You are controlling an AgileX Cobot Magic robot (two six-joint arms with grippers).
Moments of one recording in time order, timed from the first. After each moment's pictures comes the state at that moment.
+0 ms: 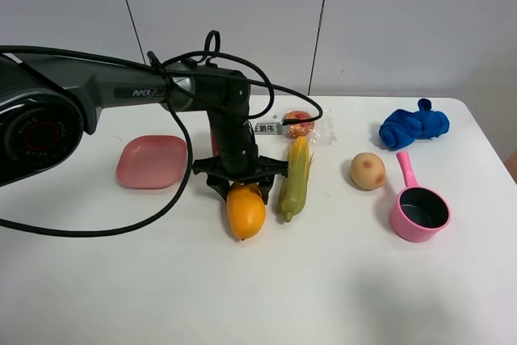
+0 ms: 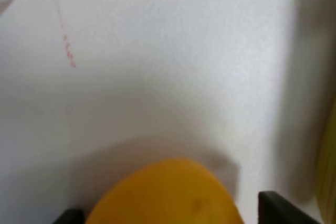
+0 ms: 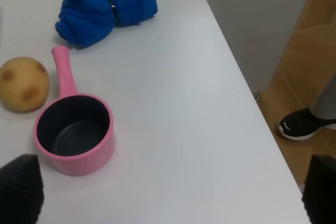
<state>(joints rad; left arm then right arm) -0.65 2.33 -1.67 -0.25 0.96 -0.36 0.03 0.00 -0.48 -0.29 1.07 0.23</state>
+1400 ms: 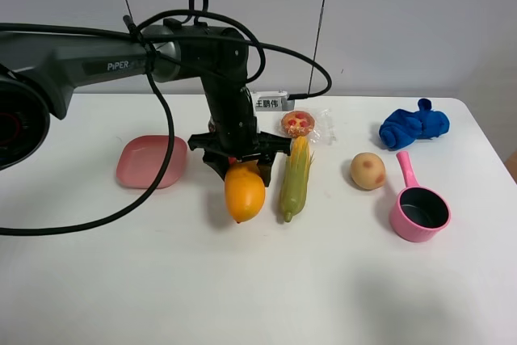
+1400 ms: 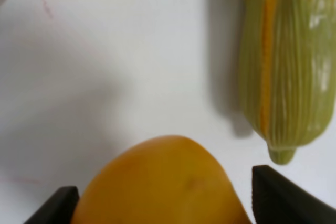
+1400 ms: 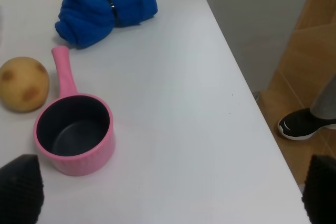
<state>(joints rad) -0.65 2.22 -1.75 -0.25 1.13 -0.31 0.03 0.00 -0.48 -0.29 1.07 0.23</state>
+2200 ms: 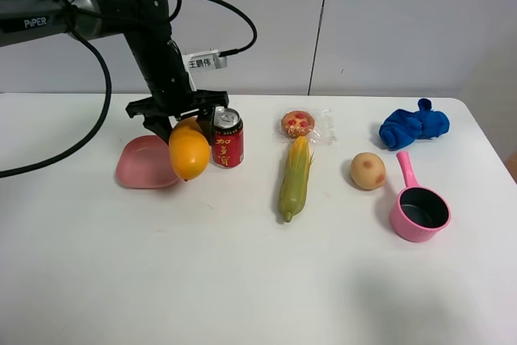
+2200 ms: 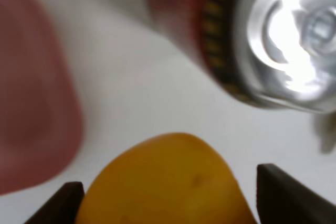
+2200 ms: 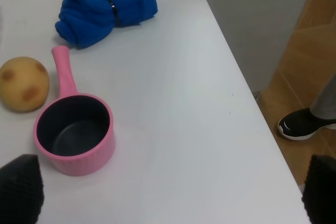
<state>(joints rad) -0.38 2.14 -1.75 -0.25 1.21 -0.23 0.03 0.00 -0.48 -0.29 1.07 0.23</state>
